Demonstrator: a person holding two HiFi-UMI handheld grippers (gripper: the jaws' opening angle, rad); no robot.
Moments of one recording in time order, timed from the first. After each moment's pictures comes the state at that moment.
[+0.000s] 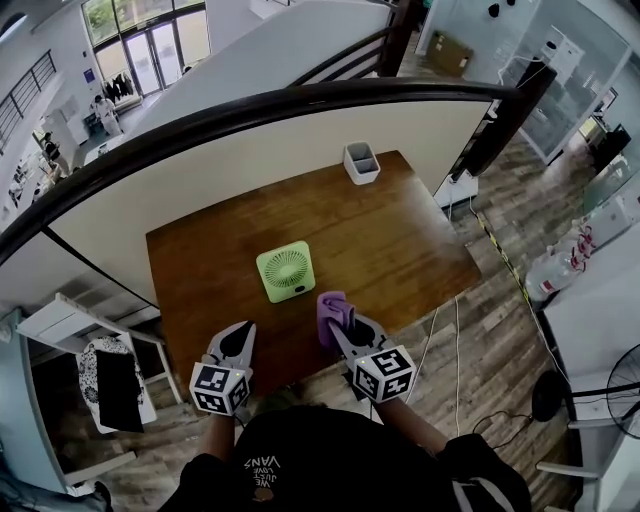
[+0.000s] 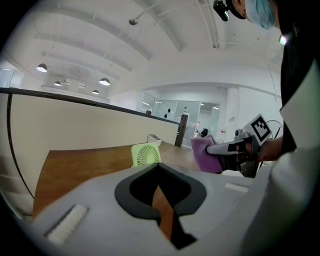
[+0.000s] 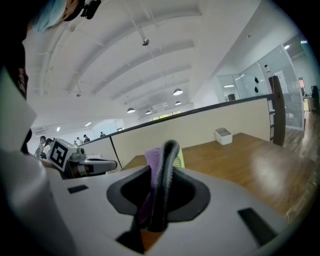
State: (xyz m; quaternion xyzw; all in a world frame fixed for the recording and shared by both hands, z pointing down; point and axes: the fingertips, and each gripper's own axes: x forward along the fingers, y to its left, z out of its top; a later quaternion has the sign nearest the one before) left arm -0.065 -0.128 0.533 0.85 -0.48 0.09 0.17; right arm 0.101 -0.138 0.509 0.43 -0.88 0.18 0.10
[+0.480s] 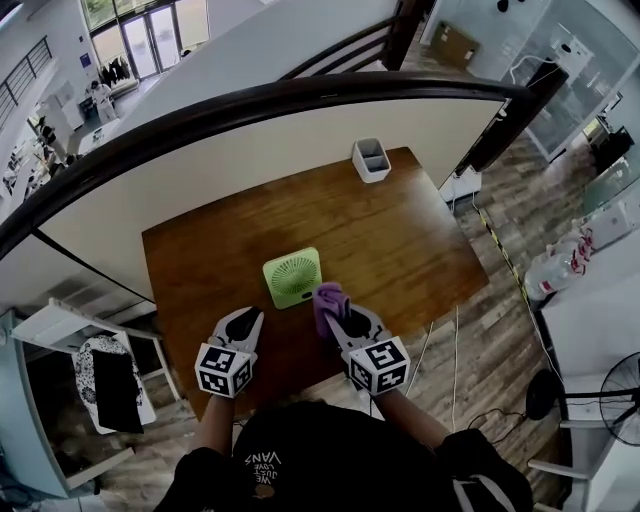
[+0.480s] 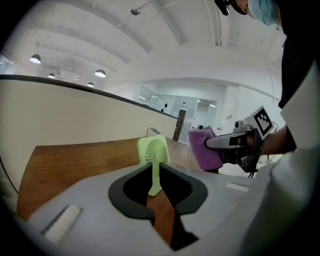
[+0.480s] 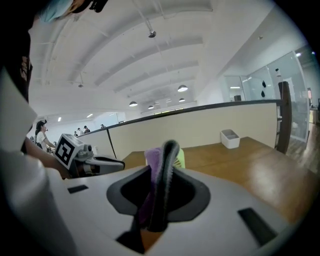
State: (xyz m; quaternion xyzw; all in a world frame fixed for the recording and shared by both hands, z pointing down) left arm -0.069 -0.187 0.570 0.87 -0.45 0.11 0.19; right arm 0.072 -0.188 0.523 0.42 -0.88 0.16 0.14
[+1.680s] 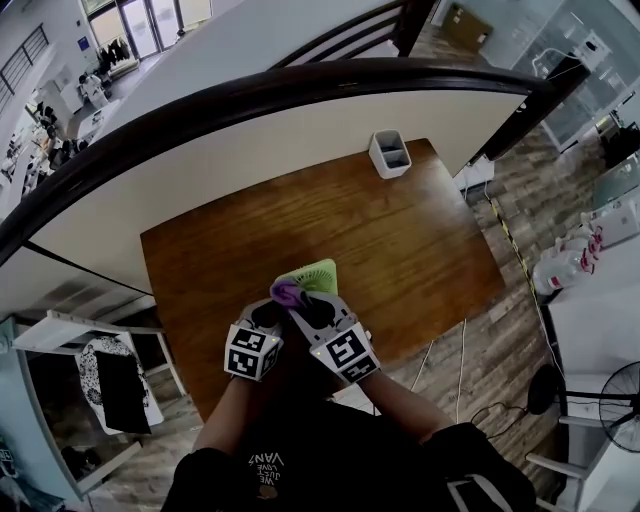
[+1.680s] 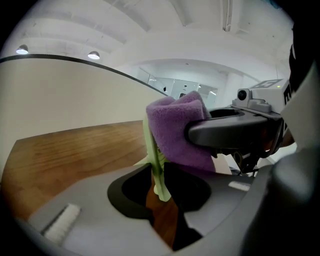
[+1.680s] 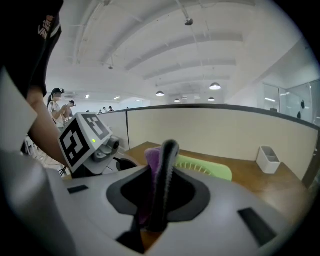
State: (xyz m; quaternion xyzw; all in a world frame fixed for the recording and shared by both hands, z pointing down) left arm -0.044 -0.249 0.628 0.86 -0.41 0.19 0.24; right arm -0.037 -0.240 0.558 0.29 -0.93 0.06 0.22
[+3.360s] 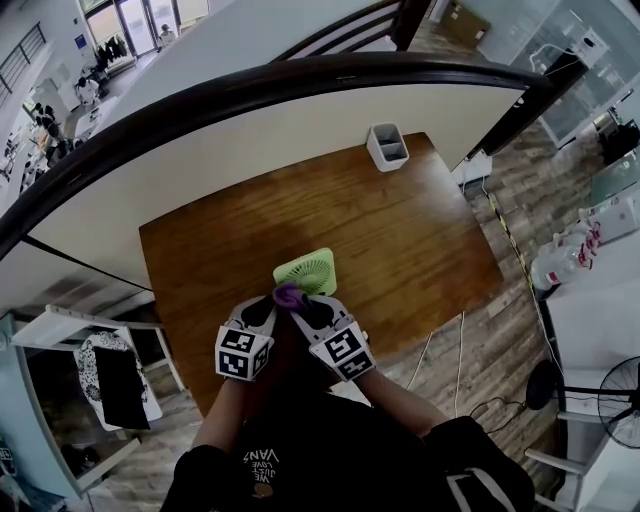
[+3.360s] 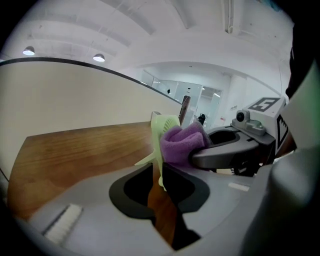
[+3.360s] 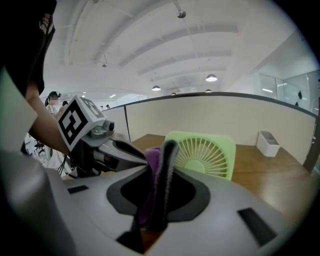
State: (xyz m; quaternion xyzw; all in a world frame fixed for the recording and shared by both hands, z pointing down) left arm -0.064 -0.231 0.627 0.85 -0.43 0.18 0.25; right arm -0.029 -0.218 0.592 0.29 -0.92 0.10 0.24
